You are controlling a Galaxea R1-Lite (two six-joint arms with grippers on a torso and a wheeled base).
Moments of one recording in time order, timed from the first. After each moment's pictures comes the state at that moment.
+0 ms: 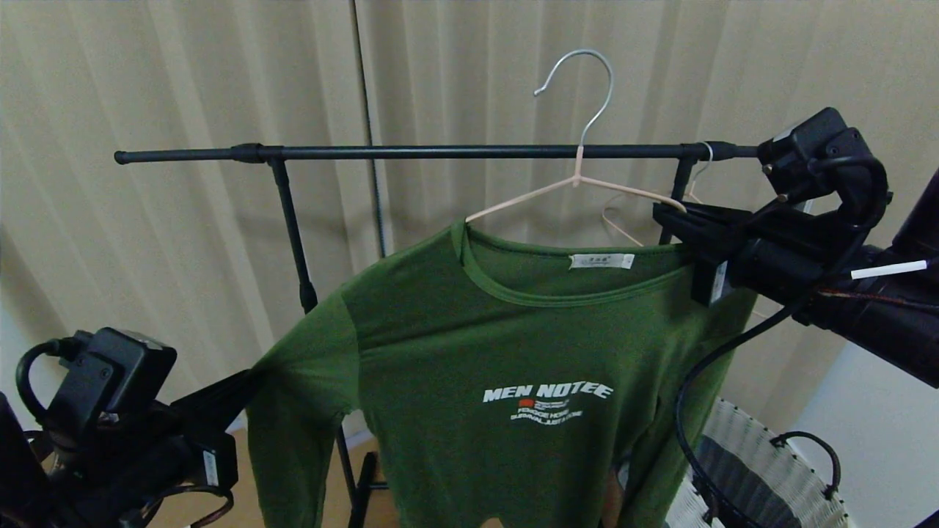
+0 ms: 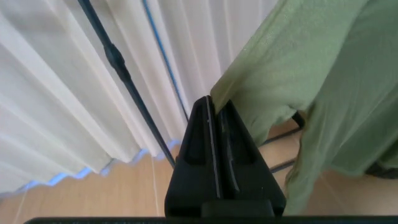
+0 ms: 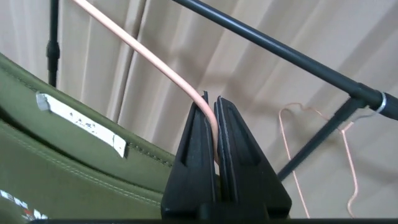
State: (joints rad) left arm -0.37 1.32 -0.12 -1.01 0.11 0.18; right arm 0.47 1.49 -0.77 -0.73 -0.04 -0.30
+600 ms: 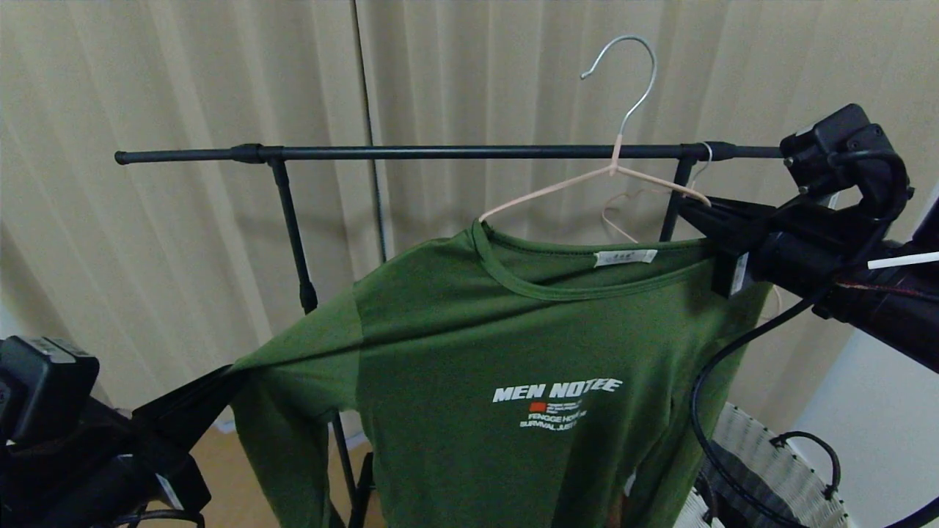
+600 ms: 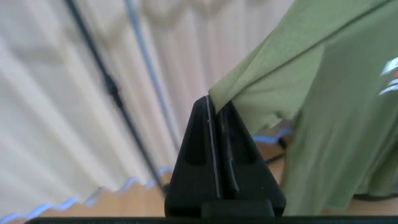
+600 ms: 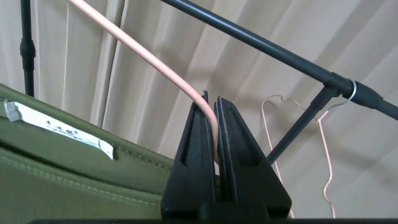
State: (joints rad) left arm -0.45 1.17 -0.10 -1.00 0.11 0.13; right arm 0.40 1.47 -0.76 -0.73 -0.04 -0.30
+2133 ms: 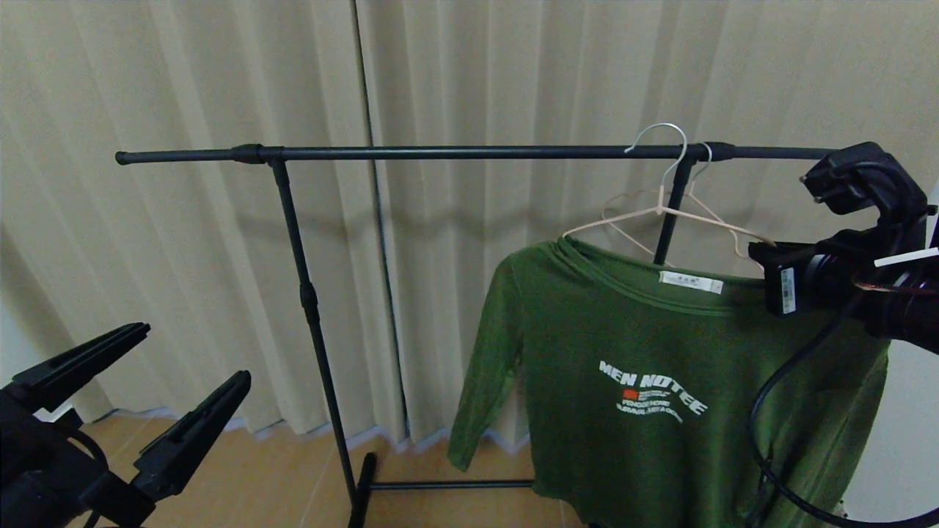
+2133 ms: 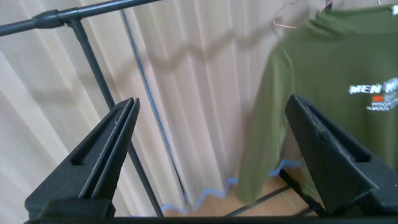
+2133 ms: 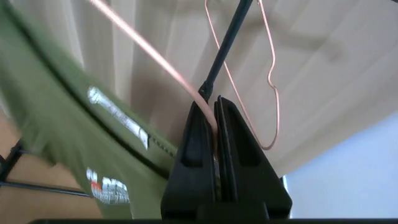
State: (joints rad) left arm -0.48 1.02 -0.11 -1.00 0.11 0.20; right arm 0.28 1.42 -0.82 -0.34 -0.28 -0.17
